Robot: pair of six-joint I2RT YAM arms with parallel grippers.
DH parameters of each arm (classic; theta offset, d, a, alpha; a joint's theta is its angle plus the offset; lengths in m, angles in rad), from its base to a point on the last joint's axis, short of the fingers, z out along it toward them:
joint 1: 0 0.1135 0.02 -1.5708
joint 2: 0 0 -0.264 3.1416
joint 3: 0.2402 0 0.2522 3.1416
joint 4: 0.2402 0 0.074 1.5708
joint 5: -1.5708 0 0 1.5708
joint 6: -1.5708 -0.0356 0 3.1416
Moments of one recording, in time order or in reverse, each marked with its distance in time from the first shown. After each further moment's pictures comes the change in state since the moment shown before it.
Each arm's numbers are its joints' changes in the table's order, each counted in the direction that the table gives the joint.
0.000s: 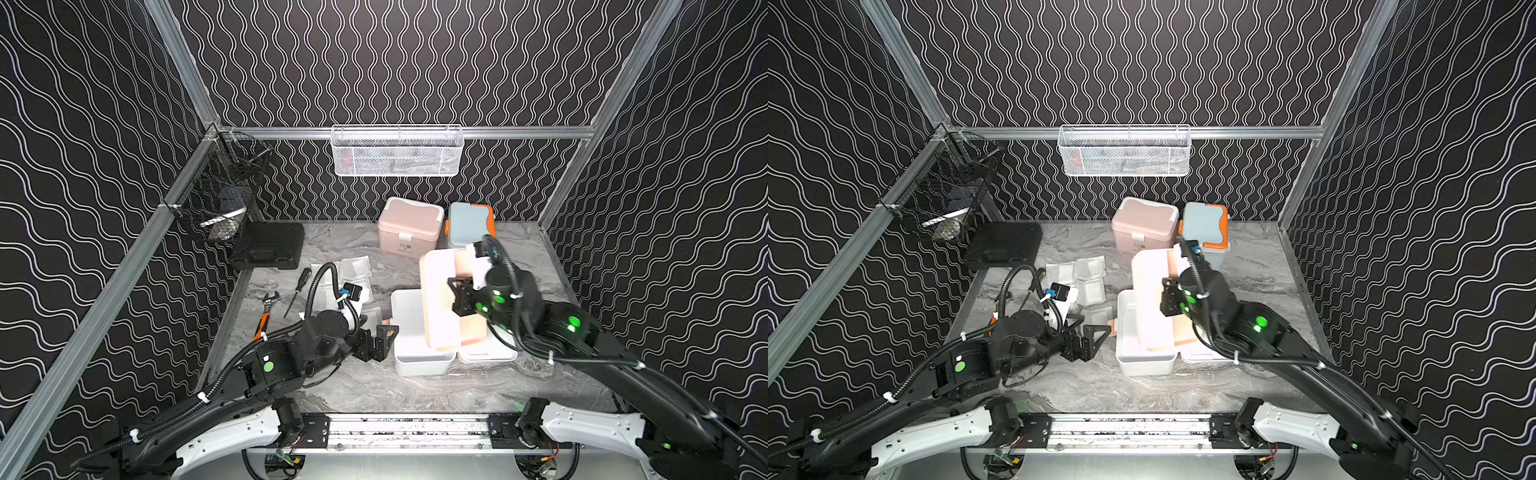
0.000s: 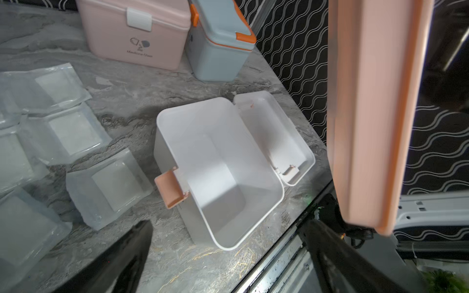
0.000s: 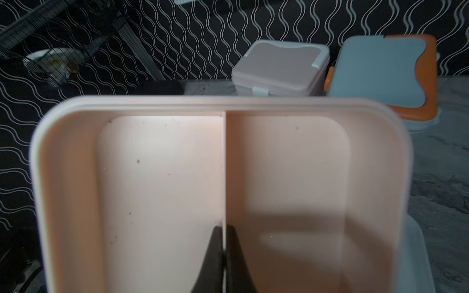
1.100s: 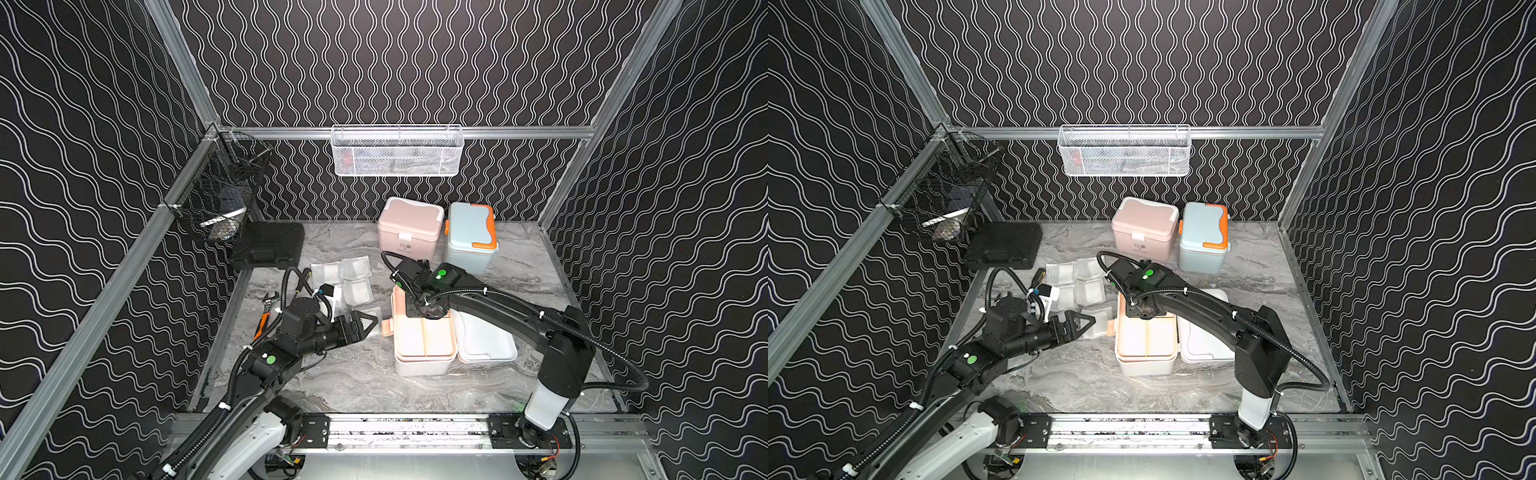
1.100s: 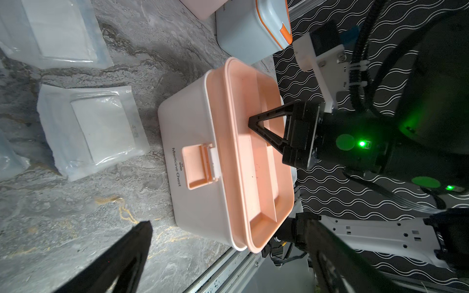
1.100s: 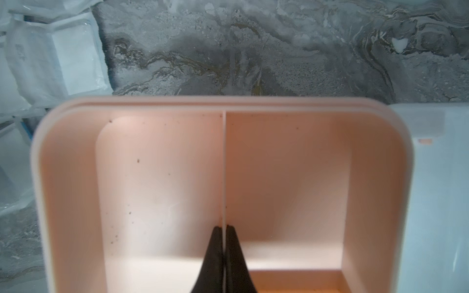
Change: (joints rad) left arm 0.512 -0.069 -0.249 -0.147 -0.600 0.205; right arm -0.025 0.669 0.278 0.360 0.020 -0.285
